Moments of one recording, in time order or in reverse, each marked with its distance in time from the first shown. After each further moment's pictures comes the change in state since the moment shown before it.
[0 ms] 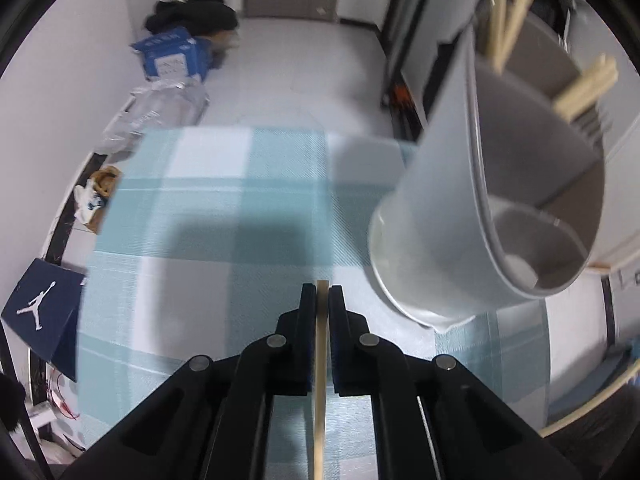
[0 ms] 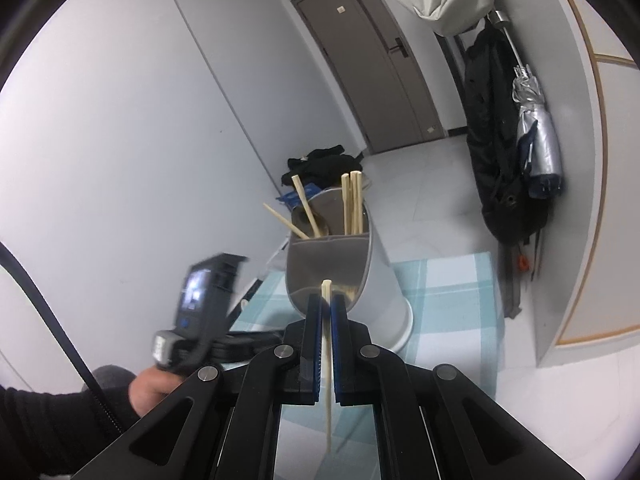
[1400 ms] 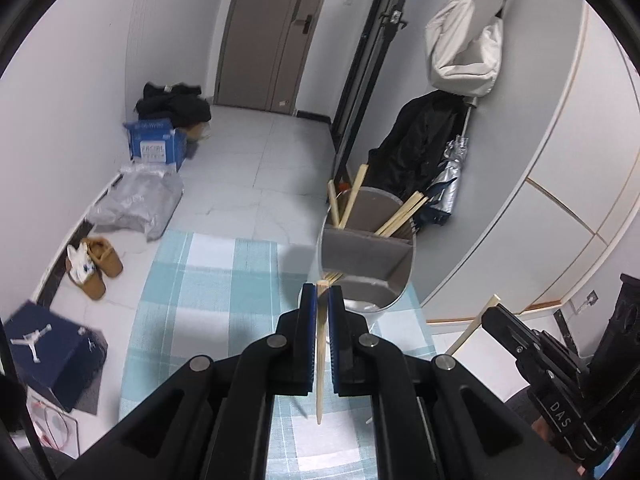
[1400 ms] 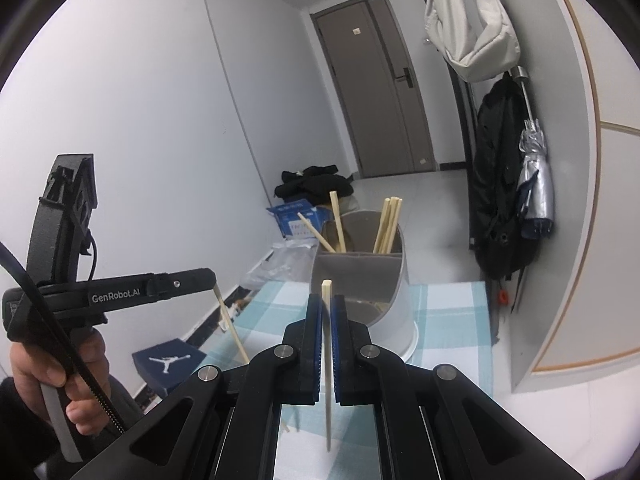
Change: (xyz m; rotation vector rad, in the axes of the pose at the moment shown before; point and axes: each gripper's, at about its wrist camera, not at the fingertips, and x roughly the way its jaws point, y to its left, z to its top) left arm -0.117 -0.004 -0.001 0.056 -0.345 -0.175; right arm -0.015 0.057 -0.003 -0.120 -0.077 -0.089
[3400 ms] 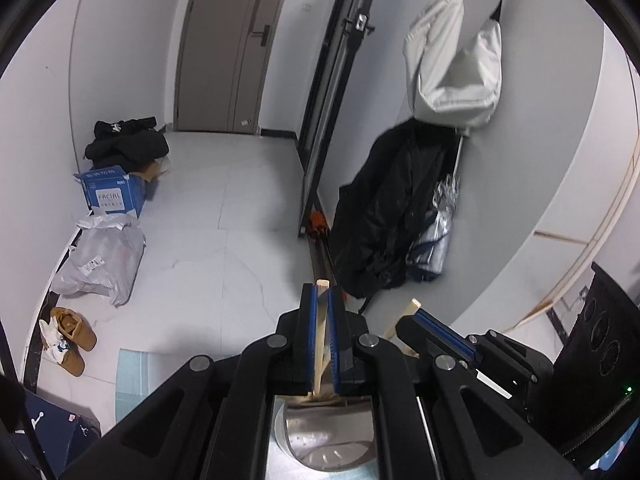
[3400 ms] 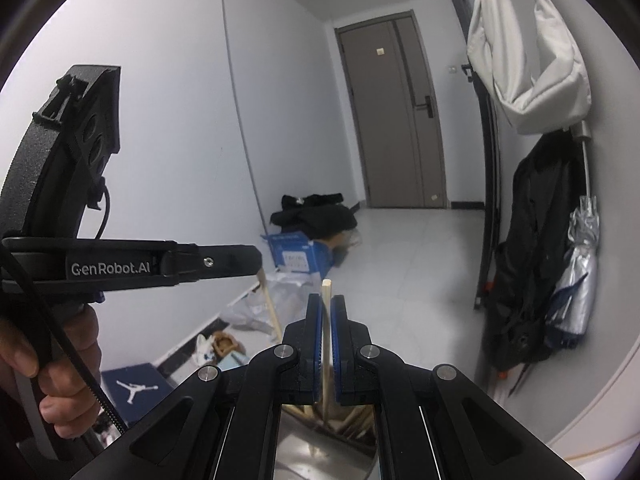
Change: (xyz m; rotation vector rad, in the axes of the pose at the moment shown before) left arm 0.079 -0.014 0.104 0.088 0.007 -0.098; right arm 0.120 -0.034 0.102 -0.120 -0.057 0.016
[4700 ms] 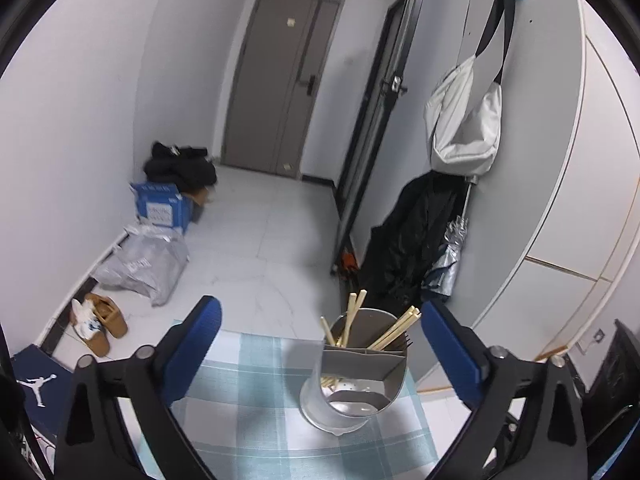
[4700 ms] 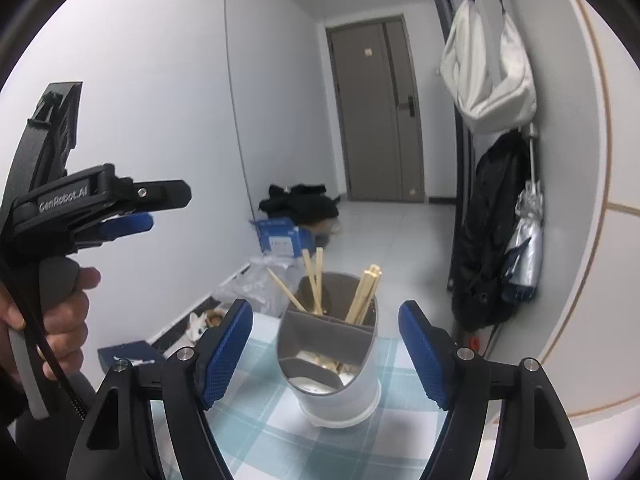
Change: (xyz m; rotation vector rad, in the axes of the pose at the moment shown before) left arm -0.106 -0.007 -0.049 -0.093 -0.230 0.132; right arm -0.109 0.044 -0.043 -0.019 -0.003 -0.091
